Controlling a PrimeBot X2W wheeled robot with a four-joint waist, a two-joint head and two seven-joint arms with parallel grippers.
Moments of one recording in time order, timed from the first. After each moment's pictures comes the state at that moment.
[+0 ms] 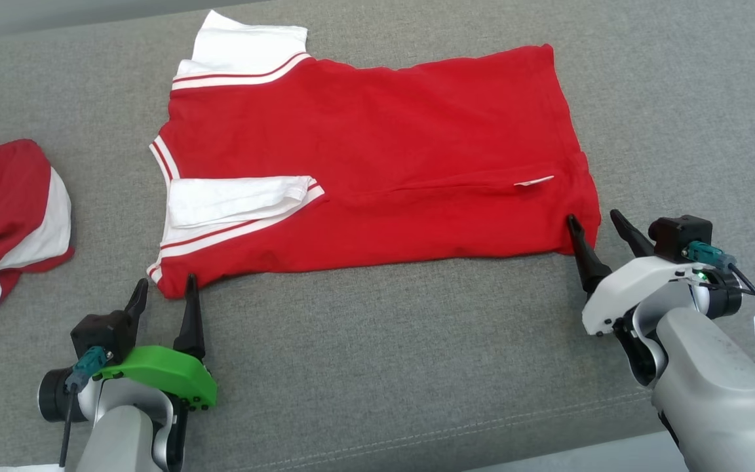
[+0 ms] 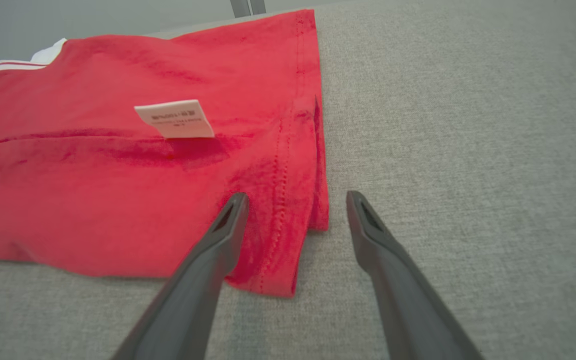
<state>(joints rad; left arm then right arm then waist) -0.31 0.10 -0.04 0.60 -0.26 -0.10 -0.26 -0.57 -0.22 0.30 0.83 0.46 0.13 -0.26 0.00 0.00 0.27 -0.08</state>
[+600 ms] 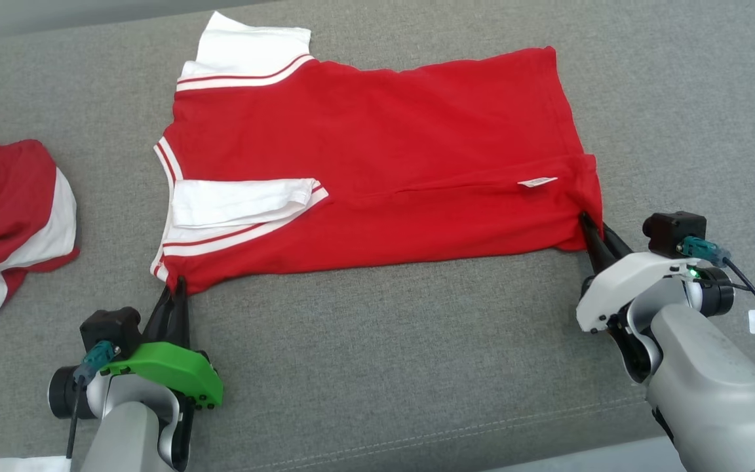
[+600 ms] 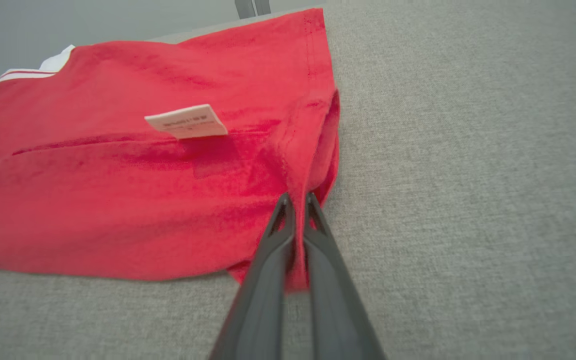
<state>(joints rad) -0.35 0.09 -0.04 0.69 -0.25 -0.12 -0.26 -0.61 -0.20 0.33 0.88 0.50 0.13 -0.26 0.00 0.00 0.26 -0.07</state>
